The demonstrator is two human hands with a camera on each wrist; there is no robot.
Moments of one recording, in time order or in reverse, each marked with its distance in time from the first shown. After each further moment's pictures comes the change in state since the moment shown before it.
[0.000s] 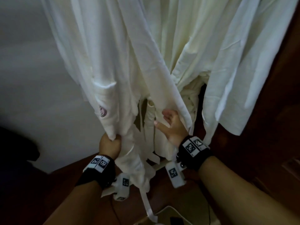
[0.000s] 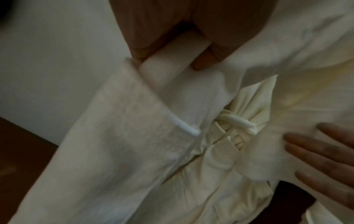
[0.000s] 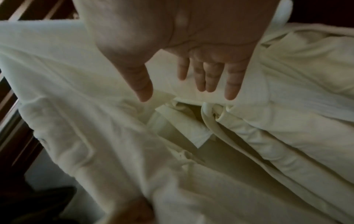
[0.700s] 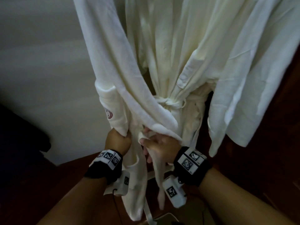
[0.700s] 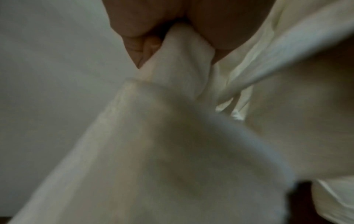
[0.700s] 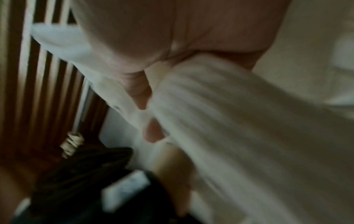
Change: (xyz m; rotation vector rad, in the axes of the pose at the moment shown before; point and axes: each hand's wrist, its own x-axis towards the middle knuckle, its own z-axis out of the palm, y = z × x) left_hand -0.012 0.023 0.004 0.164 0.065 0.121; right_hand -0.051 -0.046 0.024 -0.125 -0.421 -0.009
